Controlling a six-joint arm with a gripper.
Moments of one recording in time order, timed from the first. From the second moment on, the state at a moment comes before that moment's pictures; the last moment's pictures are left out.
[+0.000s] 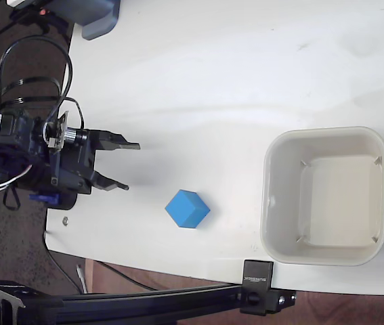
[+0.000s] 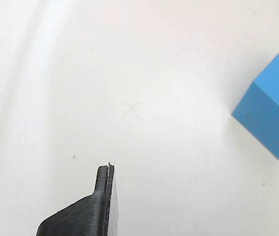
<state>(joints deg) -5.5 173.6 172.8 44.9 6.9 3.8</state>
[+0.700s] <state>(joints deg) -3.3 173.6 172.8 44.9 4.3 3.3</state>
